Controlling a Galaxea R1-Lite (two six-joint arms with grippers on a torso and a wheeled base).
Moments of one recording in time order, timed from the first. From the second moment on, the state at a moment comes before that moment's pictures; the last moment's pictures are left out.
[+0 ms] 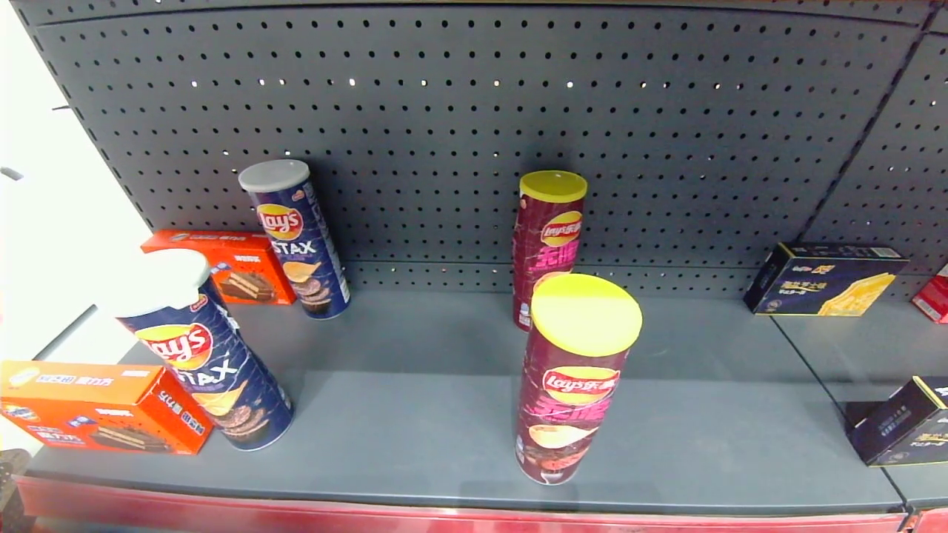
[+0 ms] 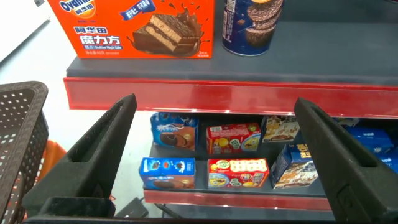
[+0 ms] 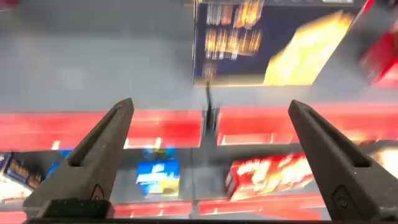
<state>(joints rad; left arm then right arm) 0.00 0.01 0.00 0.00 0.00 -0.02 -0.12 0.14 -0.03 -0.02 0.00 -0.03</state>
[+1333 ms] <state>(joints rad) 0.00 0.01 0.00 -0.01 0.01 -0.01 0.00 0.01 0.00 0.00 0.01 0.00</state>
